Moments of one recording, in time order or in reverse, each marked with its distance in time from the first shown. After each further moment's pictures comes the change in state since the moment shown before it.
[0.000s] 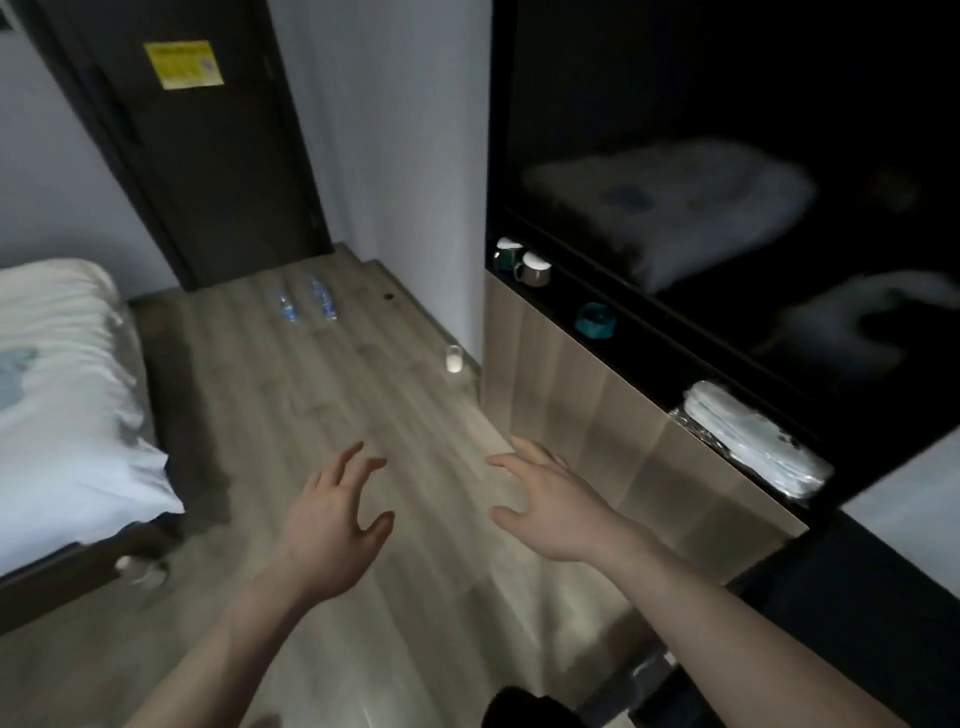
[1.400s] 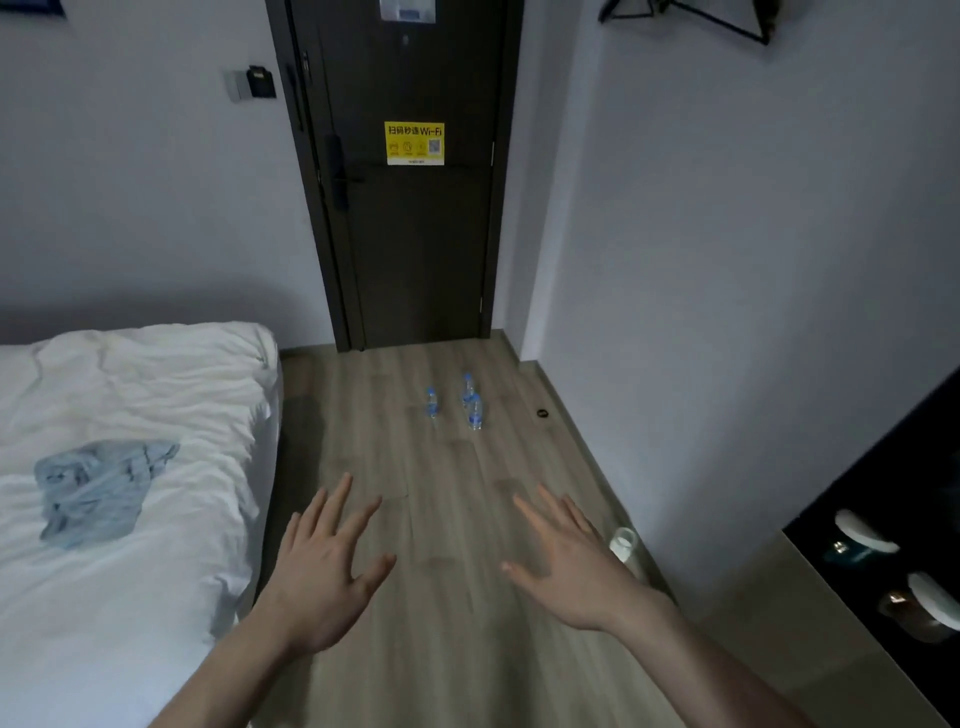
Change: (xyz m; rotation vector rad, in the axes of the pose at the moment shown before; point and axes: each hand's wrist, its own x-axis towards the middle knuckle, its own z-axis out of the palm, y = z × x) left_hand 0.504 -0.456 -0.209 0.092 0.111 -0.292; right_hand 0.725 -0.256 -0.004 -0.074 -0.182 -0.197
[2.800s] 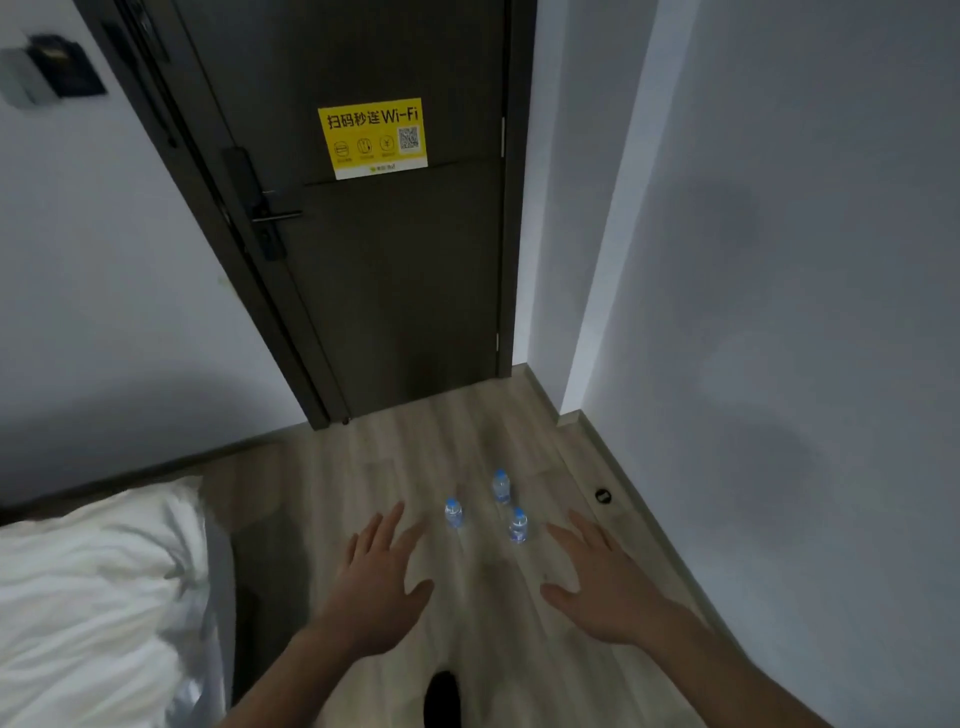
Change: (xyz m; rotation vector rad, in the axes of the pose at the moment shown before) left_hand 0.788 -0.137 -0.004 0.072 -0.318 0.068; right_hand 0.737 0.063 -0.164 0.063 -0.145 0.209
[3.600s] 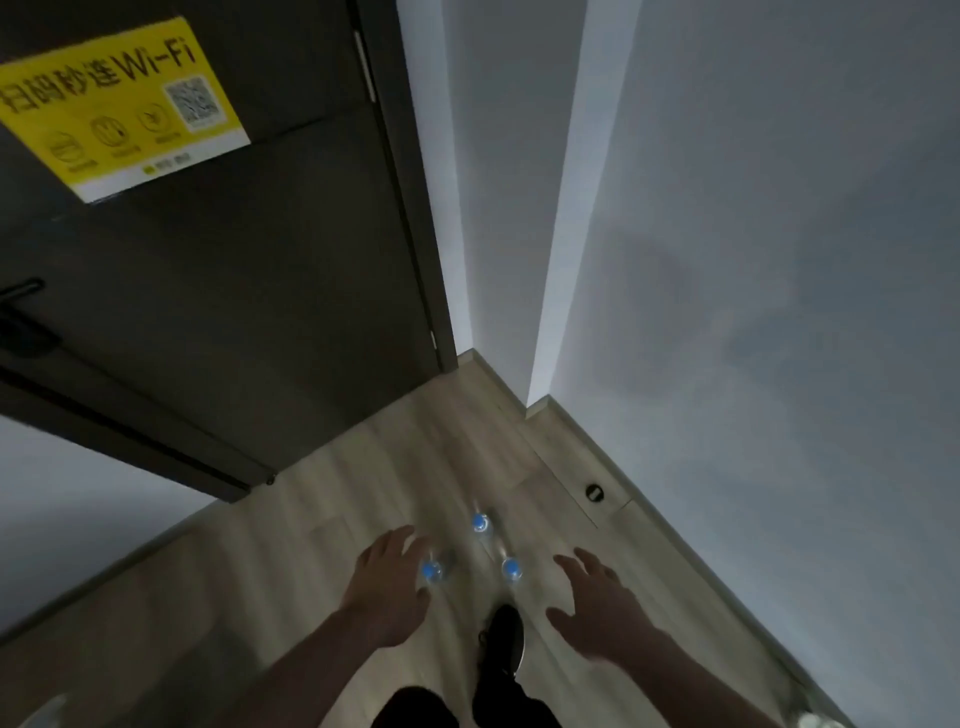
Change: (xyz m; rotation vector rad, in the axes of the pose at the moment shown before) left_hand 0.433 -0.014 -0.005 0.202 -0.344 0.177; right_hand 0.325 0.081 -0.063 0.155 -0.109 0.364
